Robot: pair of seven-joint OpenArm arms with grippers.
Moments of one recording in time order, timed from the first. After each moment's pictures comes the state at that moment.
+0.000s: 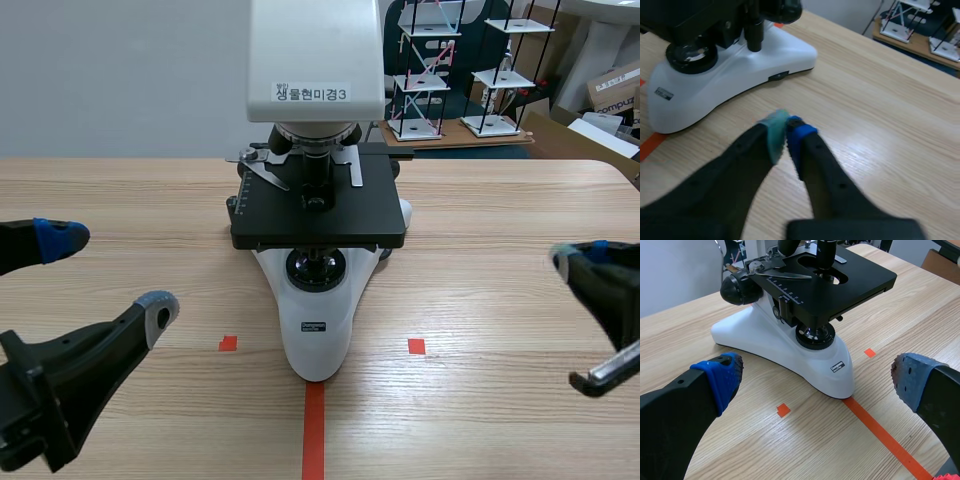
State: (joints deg) left arm 47.9 -32.6 -8.3 120.6 -21.6 -26.8 -9.4; right arm -42.7 31.4 13.0 114.6 16.0 17.9 3.3
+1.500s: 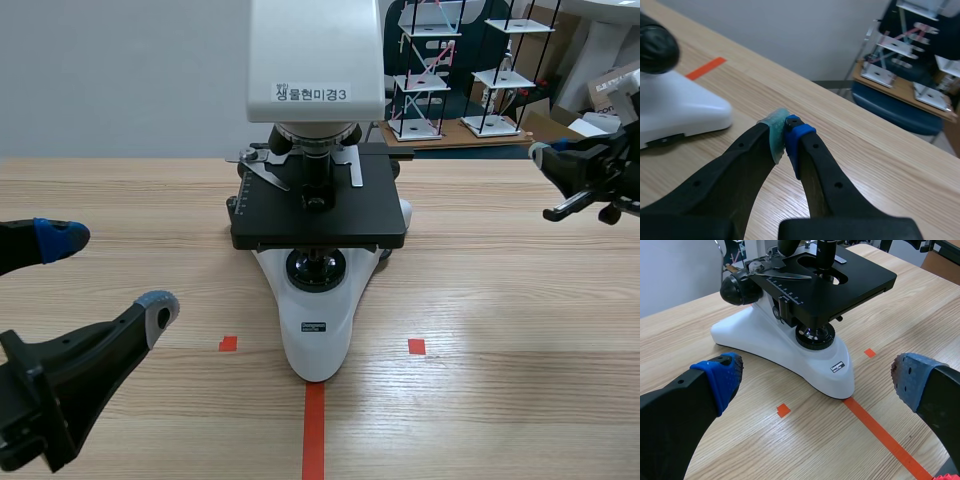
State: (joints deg) left arm 47.9 -32.6 -8.3 120.6 -21.6 -26.8 -9.4; right arm 19.6 29.8 0.2 49.6 -3.9 42.6 25.6
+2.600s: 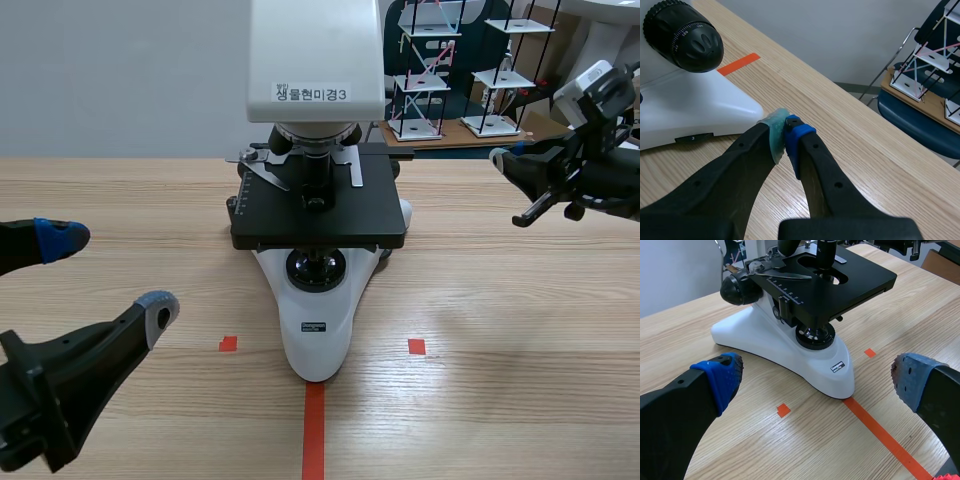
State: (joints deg) left arm 47.9 -32.6 -8.3 120.6 -21.6 -26.8 -9.4; right arm 22.9 25.7 0.1 48.3 -14.3 45.3 27.8
